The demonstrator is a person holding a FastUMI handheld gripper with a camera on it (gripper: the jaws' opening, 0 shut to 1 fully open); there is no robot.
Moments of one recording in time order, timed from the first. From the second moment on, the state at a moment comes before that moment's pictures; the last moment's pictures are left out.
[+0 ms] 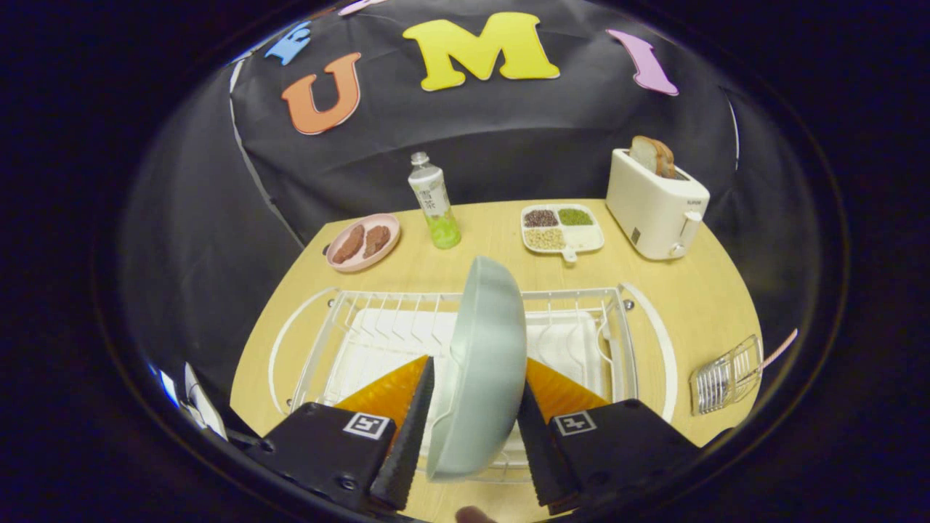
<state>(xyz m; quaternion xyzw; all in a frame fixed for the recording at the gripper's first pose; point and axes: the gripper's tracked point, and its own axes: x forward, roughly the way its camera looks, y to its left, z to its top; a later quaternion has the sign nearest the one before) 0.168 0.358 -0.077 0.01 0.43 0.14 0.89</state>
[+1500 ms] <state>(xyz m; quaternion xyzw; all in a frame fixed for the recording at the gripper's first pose) 0.170 0.336 -0.015 -0.07 0.41 -0.04 0.91</state>
